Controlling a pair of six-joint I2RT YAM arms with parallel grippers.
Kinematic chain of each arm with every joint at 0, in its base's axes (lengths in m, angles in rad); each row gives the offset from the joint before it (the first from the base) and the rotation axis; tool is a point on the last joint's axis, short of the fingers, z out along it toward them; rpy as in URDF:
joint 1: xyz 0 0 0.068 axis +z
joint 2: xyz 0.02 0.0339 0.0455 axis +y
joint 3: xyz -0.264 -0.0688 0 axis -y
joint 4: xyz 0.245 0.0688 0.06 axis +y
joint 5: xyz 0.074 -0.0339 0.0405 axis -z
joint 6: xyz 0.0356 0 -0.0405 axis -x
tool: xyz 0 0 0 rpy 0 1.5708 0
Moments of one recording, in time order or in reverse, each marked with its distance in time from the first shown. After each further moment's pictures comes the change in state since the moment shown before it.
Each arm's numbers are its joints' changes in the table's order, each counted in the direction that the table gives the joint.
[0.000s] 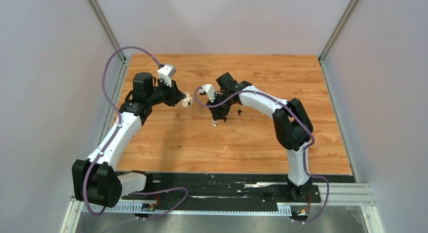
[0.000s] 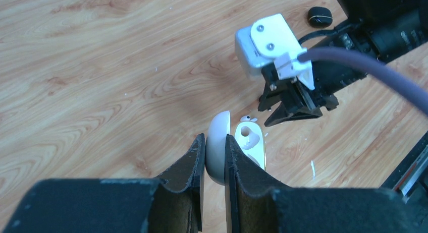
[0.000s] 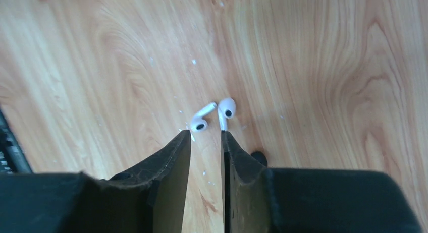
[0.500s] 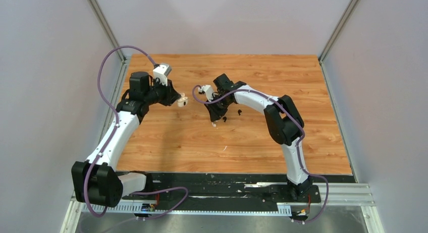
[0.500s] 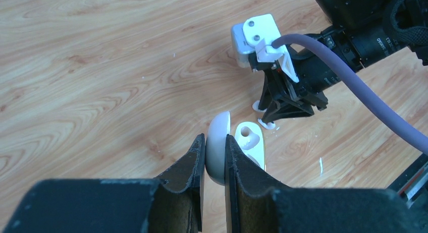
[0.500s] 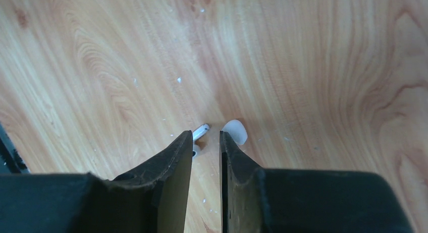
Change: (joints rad) left arm 0.040 -0.002 0.031 0.085 -0.031 -0.009; right arm -0.013 0.138 0.106 0.023 -0.079 -0.116
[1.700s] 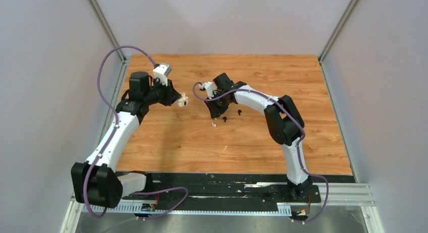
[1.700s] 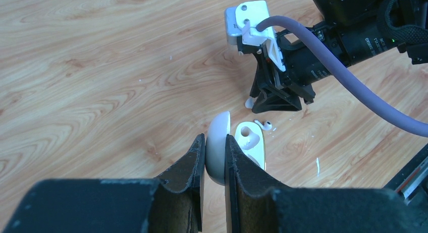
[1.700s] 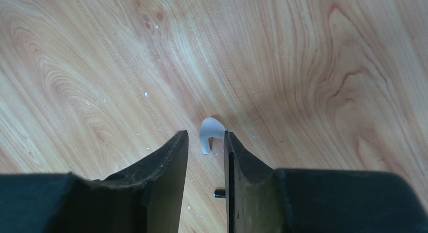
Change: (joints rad) left arm 0.000 -0.009 0.000 -0.002 0.008 0.005; right arm 0.004 -0.004 -0.005 -0.072 0.131 -0.099
